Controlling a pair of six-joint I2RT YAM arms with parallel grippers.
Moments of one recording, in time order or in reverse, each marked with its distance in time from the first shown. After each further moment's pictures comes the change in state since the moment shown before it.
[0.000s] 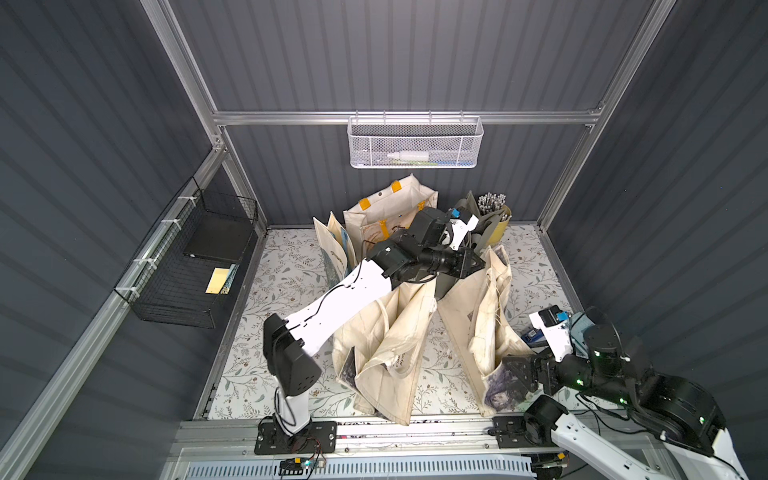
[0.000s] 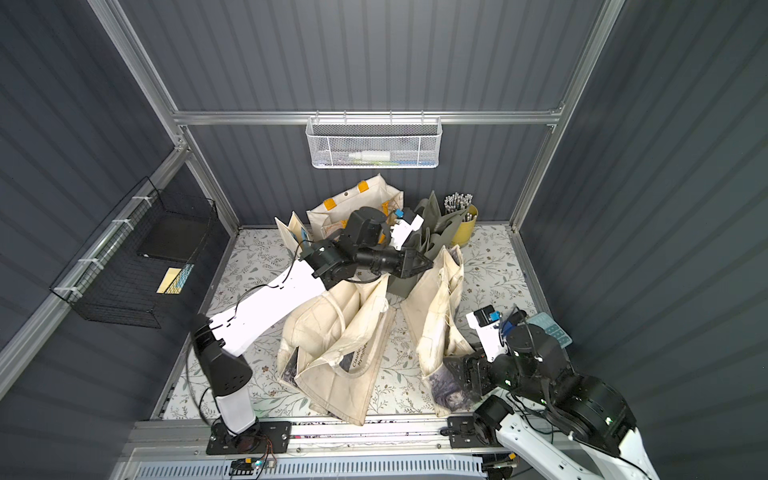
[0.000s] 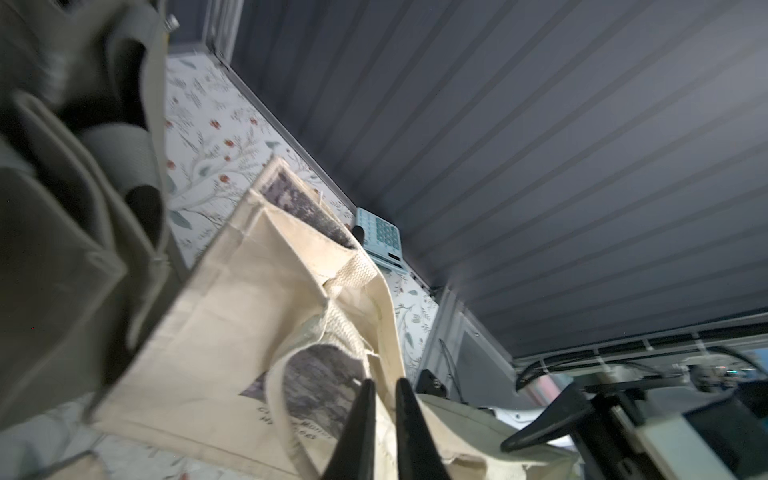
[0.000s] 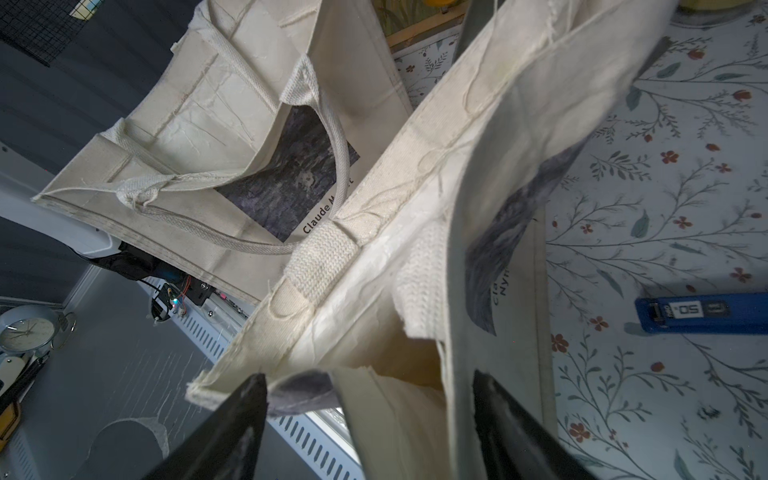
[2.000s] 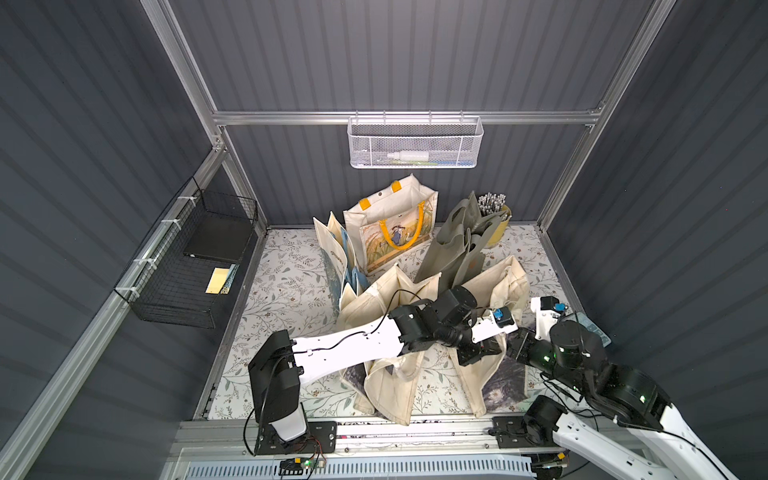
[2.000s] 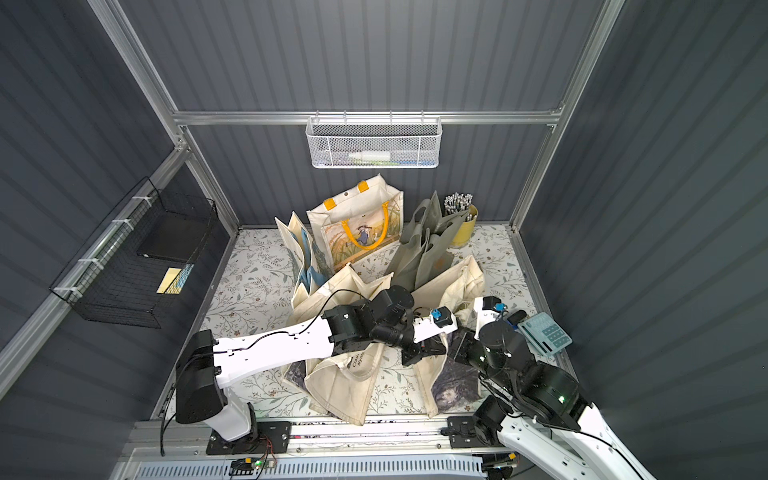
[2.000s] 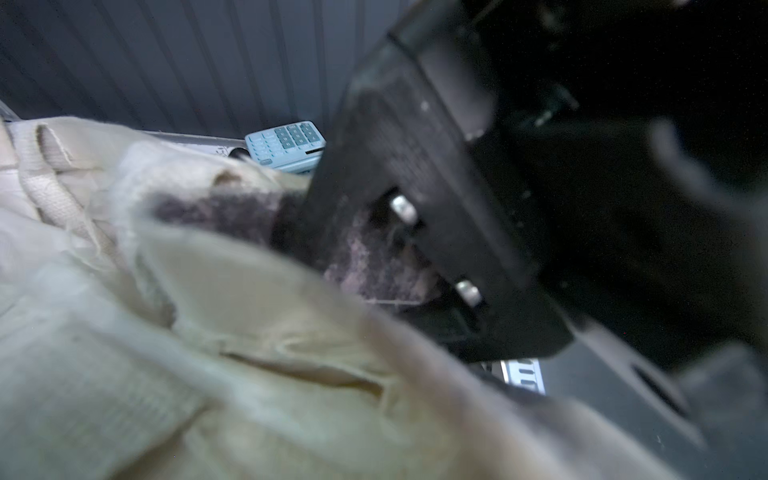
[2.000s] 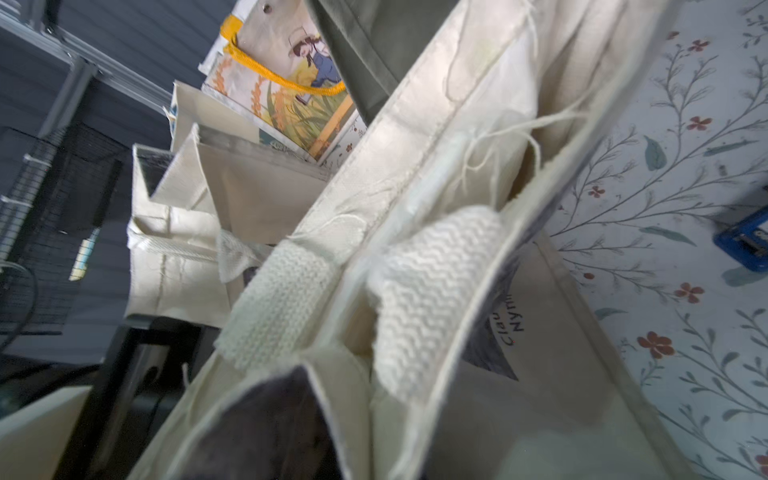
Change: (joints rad) left arm -0.325 -0.089 -0.480 0.263 -0.043 0.588; right arm 0.100 -0.029 -0.282 0.383 0.299 0.597
